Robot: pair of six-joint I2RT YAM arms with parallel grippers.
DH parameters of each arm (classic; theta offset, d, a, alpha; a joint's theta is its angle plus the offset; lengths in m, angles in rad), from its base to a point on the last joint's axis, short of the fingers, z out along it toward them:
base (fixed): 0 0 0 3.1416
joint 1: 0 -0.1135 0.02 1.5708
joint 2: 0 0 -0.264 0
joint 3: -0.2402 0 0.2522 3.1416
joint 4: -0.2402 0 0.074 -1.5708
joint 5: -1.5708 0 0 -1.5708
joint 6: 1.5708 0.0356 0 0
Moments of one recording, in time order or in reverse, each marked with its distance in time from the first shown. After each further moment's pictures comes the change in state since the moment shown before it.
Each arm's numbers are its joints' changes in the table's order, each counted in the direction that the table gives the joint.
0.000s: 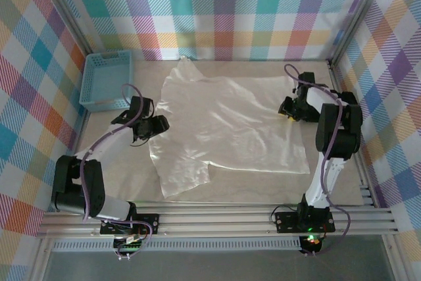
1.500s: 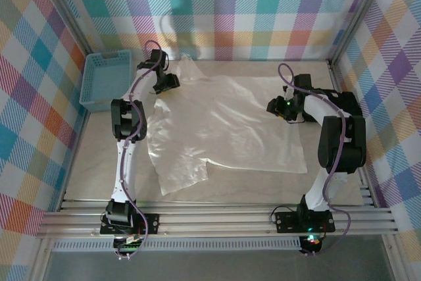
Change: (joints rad) left arm -0.081 1.173 -1.527 -0.451 -0.012 0.169; right arm -0.063 -0.172 0.162 0.145 0.192 0.008
